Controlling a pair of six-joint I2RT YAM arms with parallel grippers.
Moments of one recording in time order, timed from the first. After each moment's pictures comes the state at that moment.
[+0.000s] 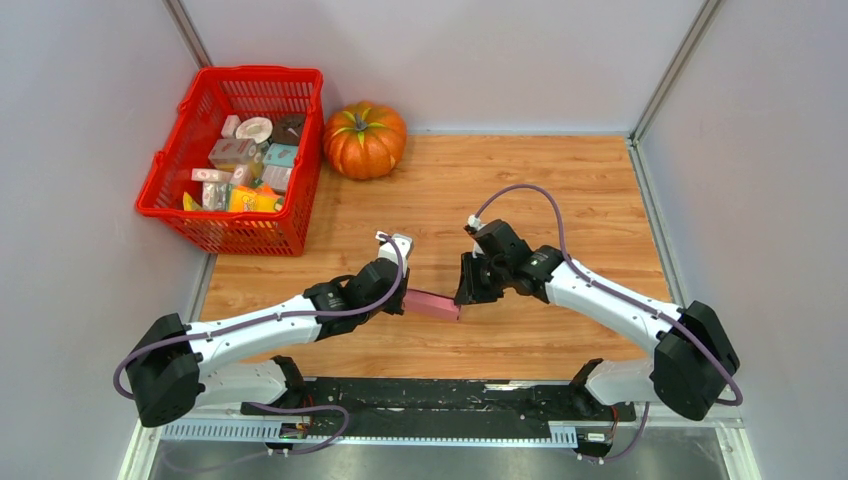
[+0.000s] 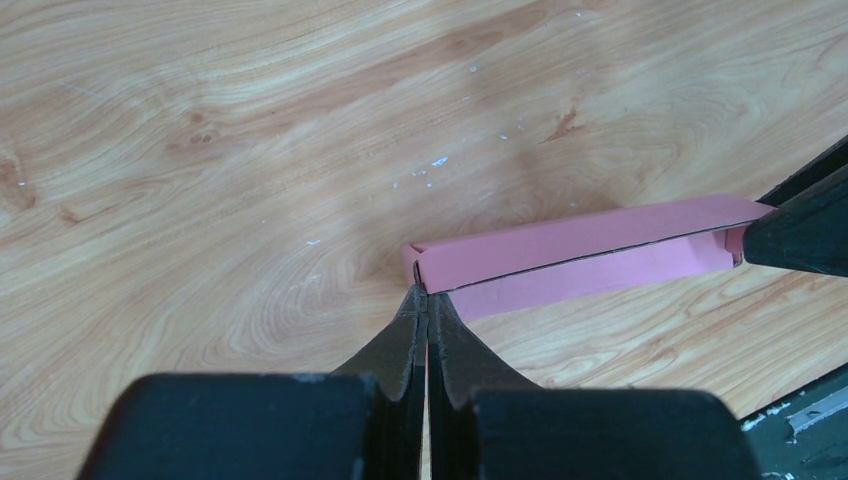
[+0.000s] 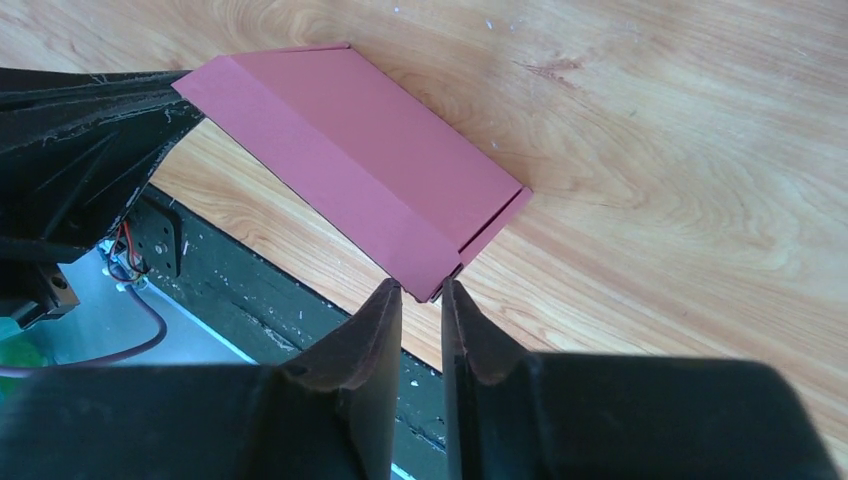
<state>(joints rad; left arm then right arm) -0.99 1.14 0.64 -0.22 -0.33 -0.47 0.76 1.31 0.88 -0.51 -0.22 0.63</state>
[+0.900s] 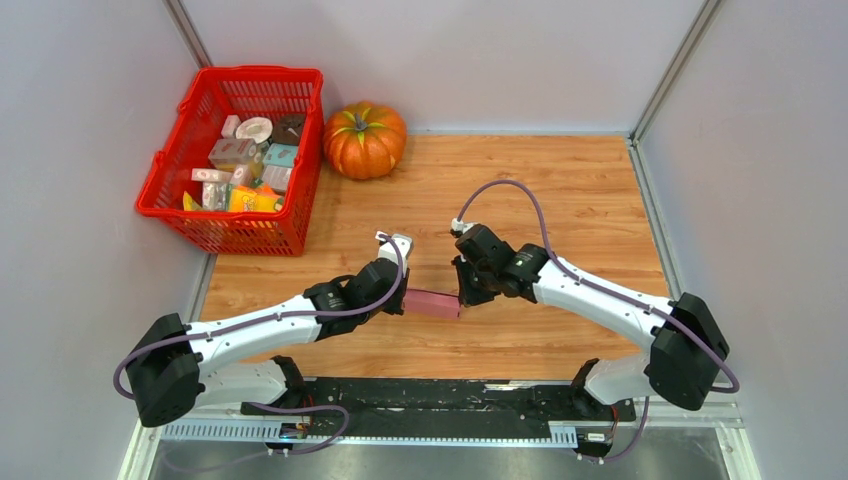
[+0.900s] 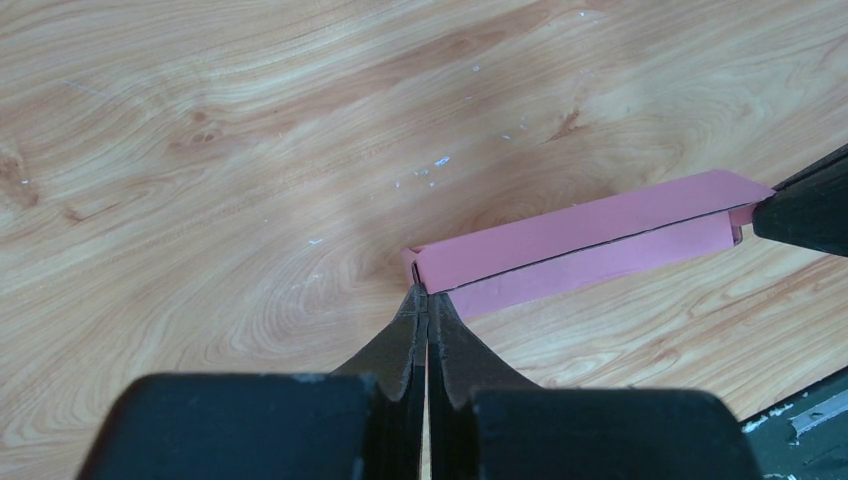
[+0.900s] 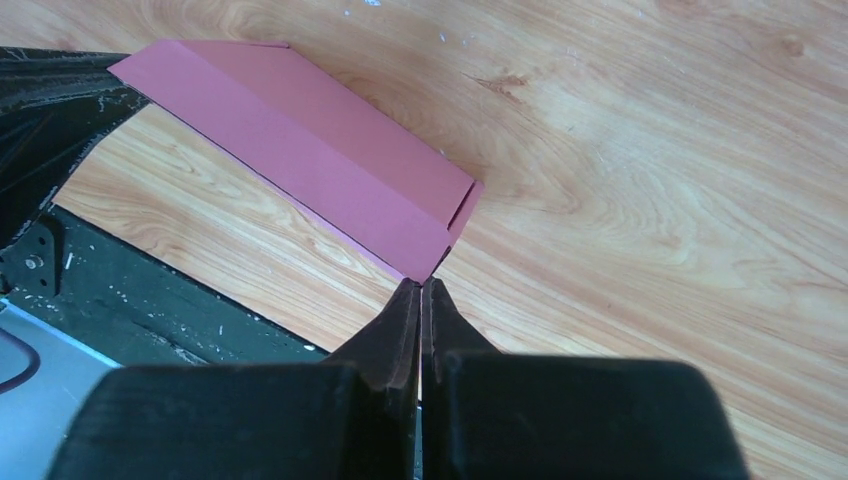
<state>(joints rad) -0.99 1.14 0.64 -0.23 -0.34 -0.47 0.86 1.36 0.98 -0.62 -0.01 0.54</state>
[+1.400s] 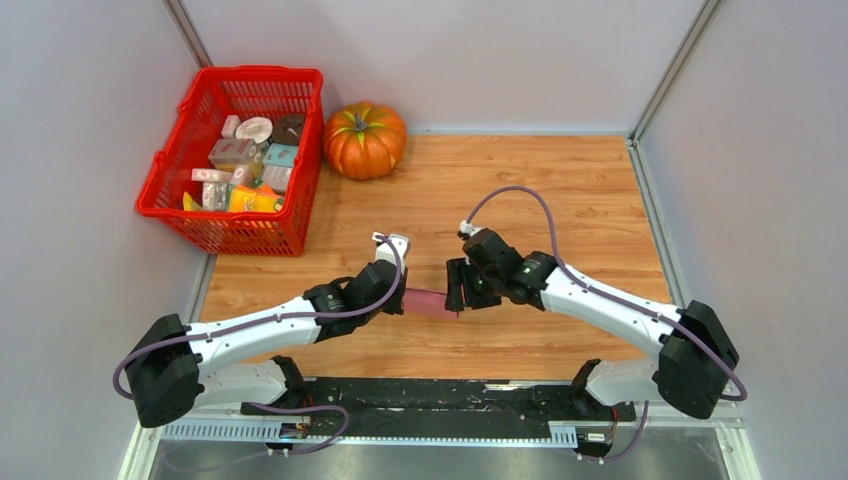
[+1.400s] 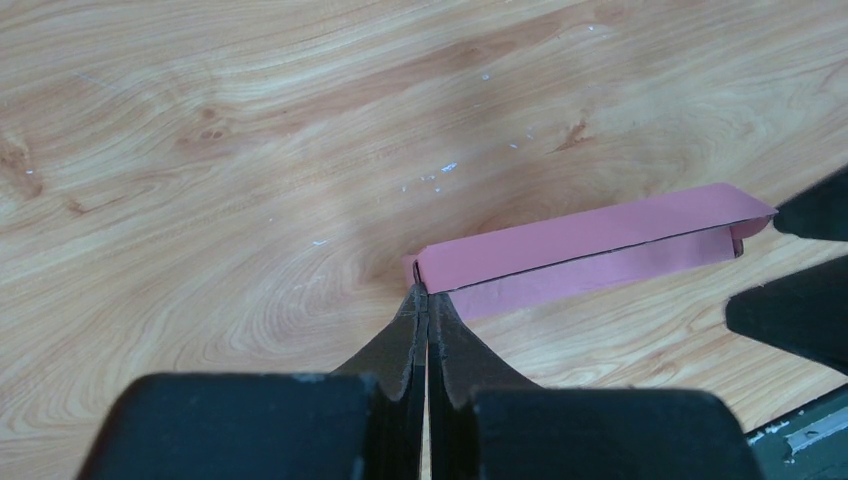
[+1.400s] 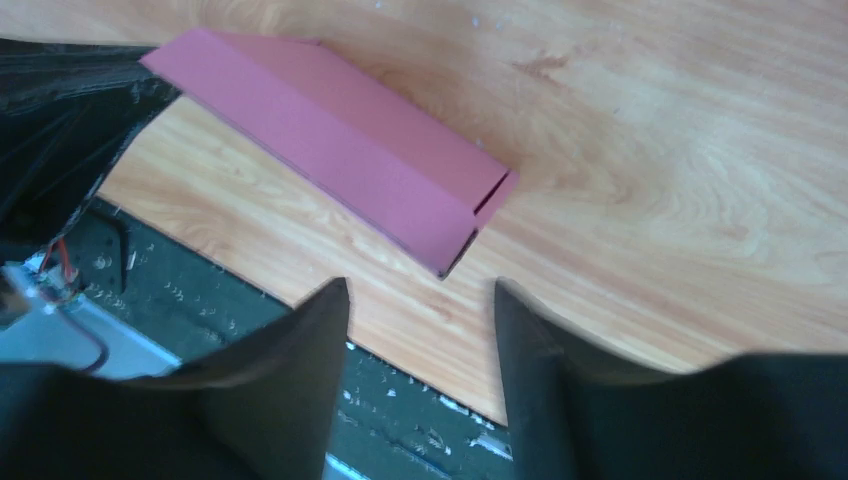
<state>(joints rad) -0.99 1.14 0.63 -0.21 -0.37 -0.49 0.87 1.34 0.92 -0.56 -0.04 0.60</state>
